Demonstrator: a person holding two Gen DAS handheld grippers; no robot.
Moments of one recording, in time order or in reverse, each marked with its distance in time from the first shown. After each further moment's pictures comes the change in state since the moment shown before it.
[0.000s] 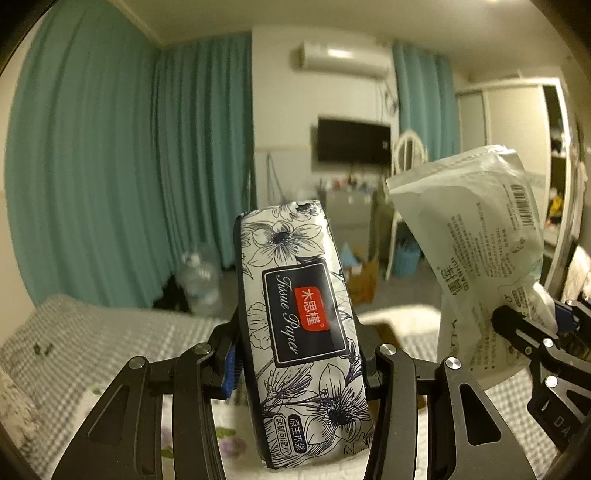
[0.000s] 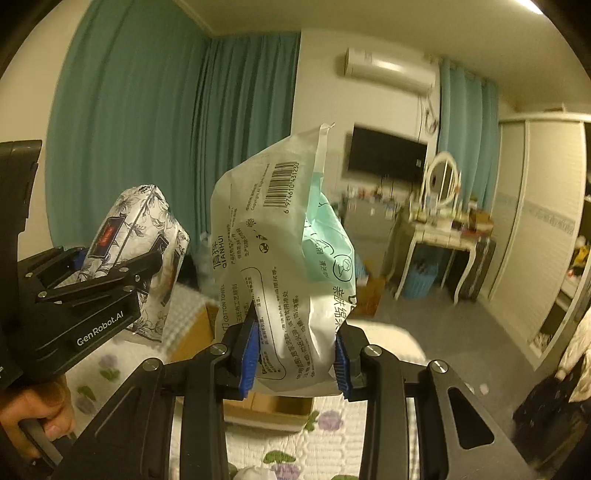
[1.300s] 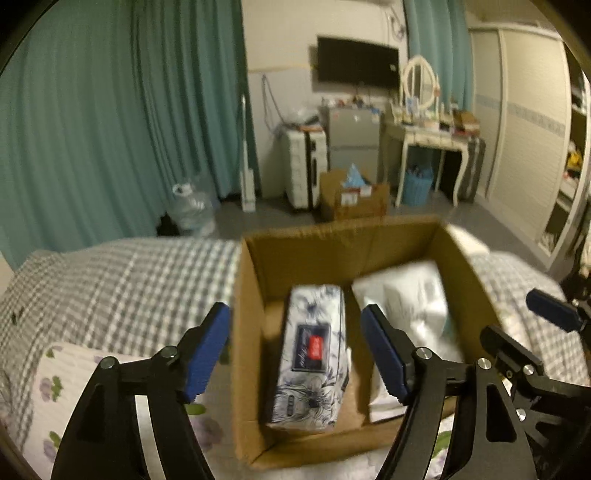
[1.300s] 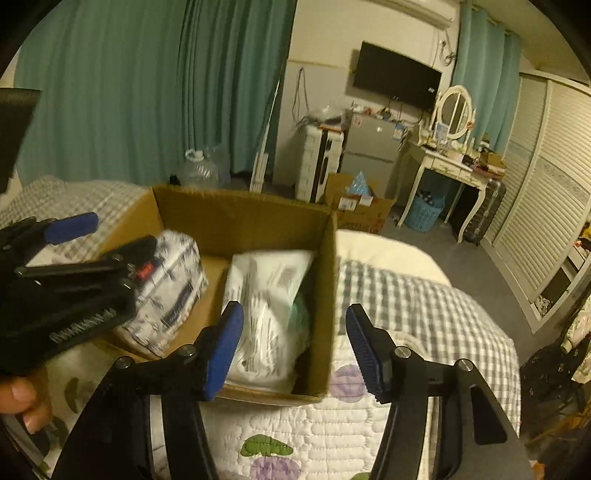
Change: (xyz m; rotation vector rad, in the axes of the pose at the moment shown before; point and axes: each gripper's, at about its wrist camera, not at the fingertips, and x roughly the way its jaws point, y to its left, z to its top) left arm 0.111 -0.024 -0.052 0.018 0.240 0.029; right arm 0.144 -0.009 -0.095 -0.020 0.266 -0.027
